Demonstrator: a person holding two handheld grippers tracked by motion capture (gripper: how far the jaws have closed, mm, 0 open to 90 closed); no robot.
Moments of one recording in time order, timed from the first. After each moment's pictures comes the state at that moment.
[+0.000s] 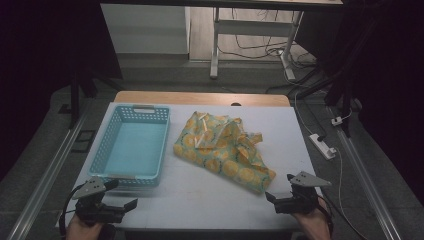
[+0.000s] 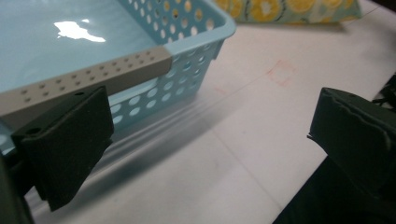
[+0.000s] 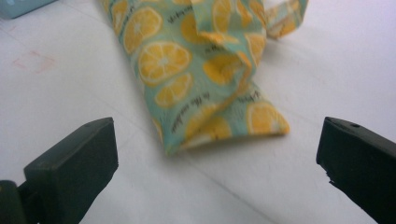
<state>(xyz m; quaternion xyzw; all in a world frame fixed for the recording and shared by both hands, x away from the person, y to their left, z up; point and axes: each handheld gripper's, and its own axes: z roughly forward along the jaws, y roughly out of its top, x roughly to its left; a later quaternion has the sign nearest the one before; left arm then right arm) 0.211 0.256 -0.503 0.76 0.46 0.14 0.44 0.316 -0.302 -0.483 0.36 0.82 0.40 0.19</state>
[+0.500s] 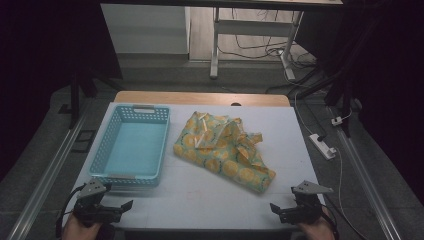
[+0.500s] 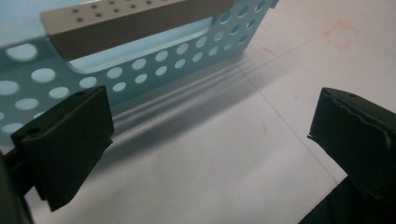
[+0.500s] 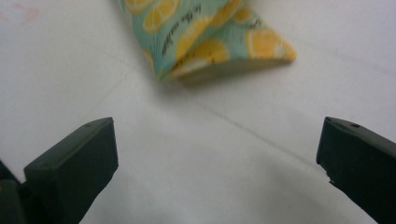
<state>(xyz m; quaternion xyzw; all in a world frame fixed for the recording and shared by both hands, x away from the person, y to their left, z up) 0.213 0.267 -0.518 0.76 0.51 0.14 0.38 0.304 -0.319 -0.505 0.39 0.83 0.36 0.14</state>
